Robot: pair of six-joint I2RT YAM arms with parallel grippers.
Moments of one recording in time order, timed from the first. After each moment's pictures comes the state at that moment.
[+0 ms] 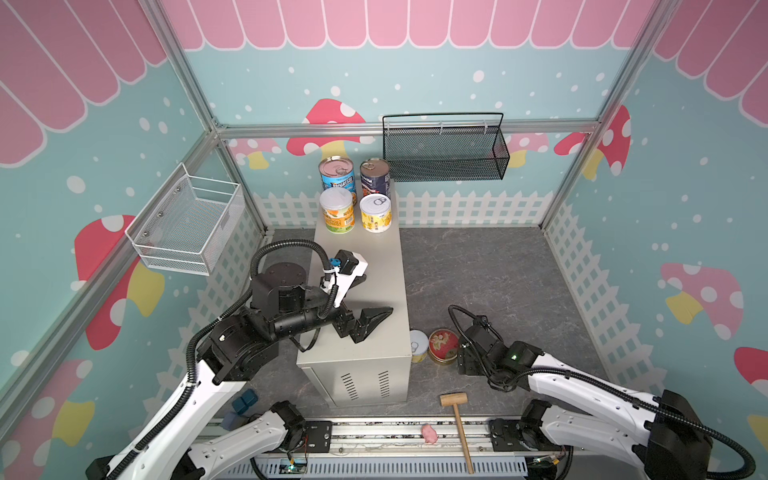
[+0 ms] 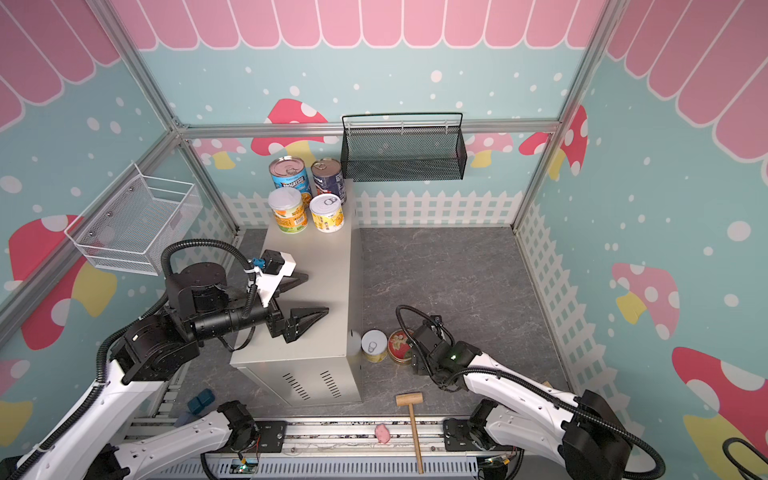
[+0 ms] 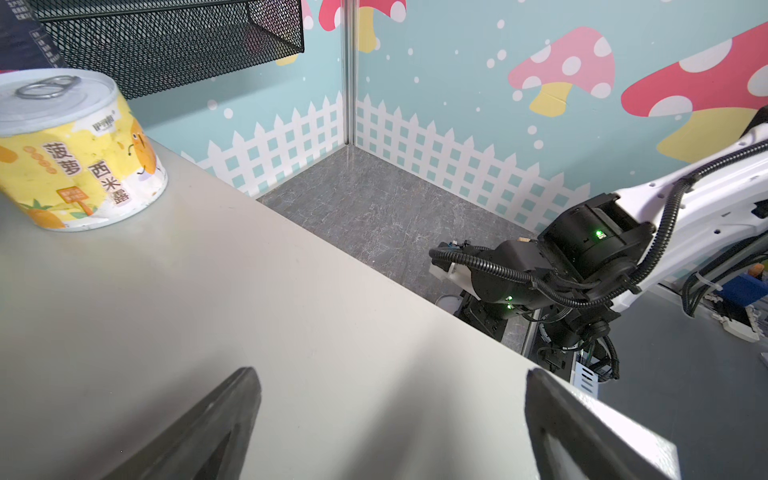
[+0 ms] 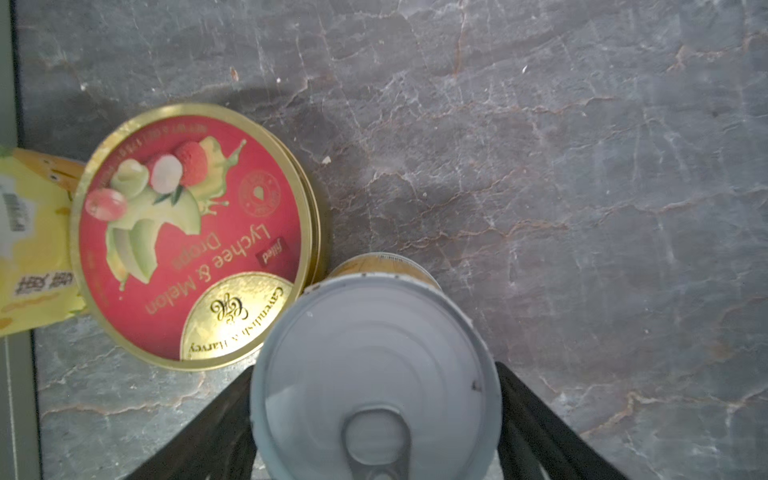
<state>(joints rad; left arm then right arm) -0.68 0.92 1.31 -0.73 0.31 0.01 0.81 1.03 0.56 -0.71 0.29 0.75</state>
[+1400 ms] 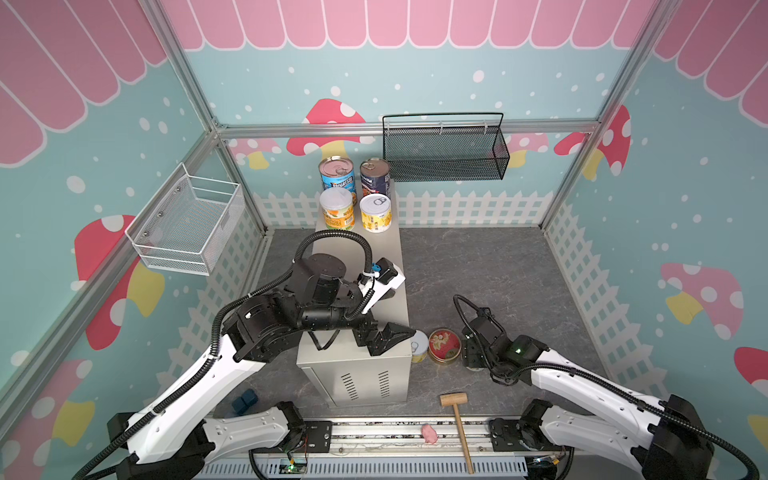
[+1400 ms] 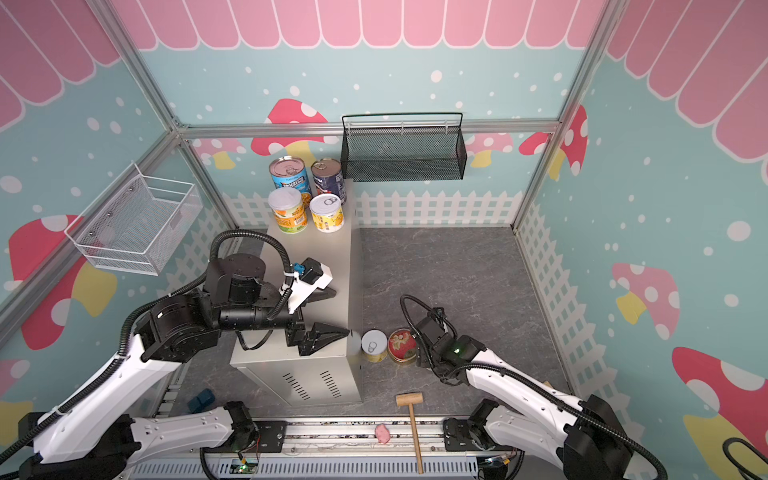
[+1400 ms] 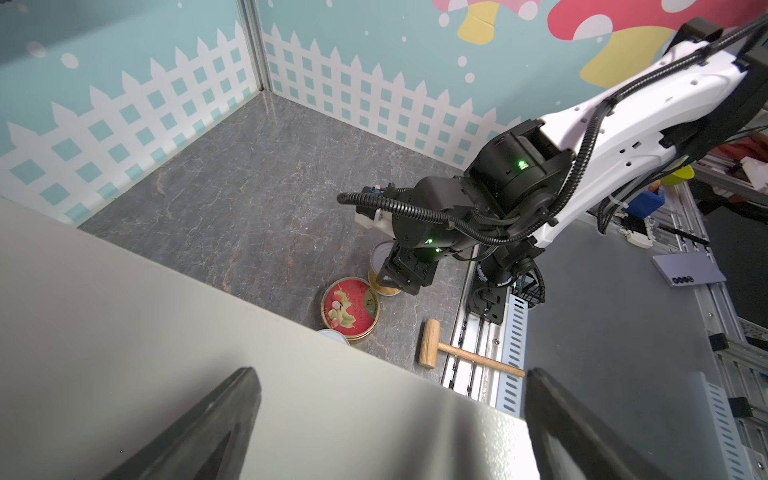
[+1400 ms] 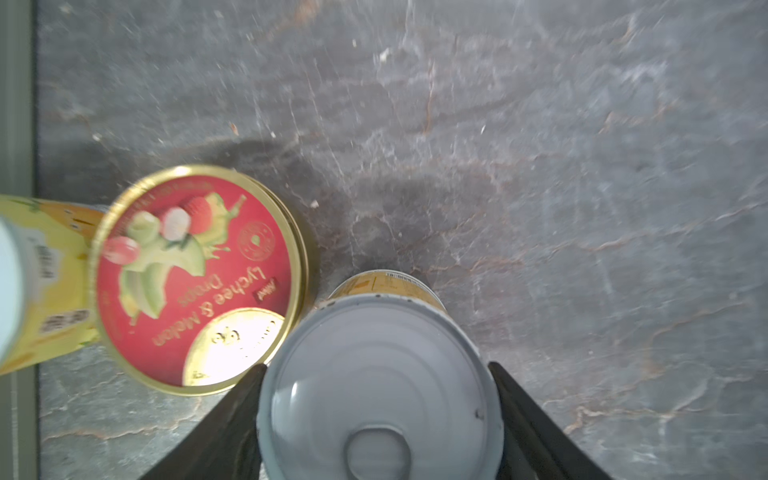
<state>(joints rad) -0.86 1.09 1.49 -0.91 0.34 0.04 0.77 1.02 0.64 -0.77 0.33 0.68</state>
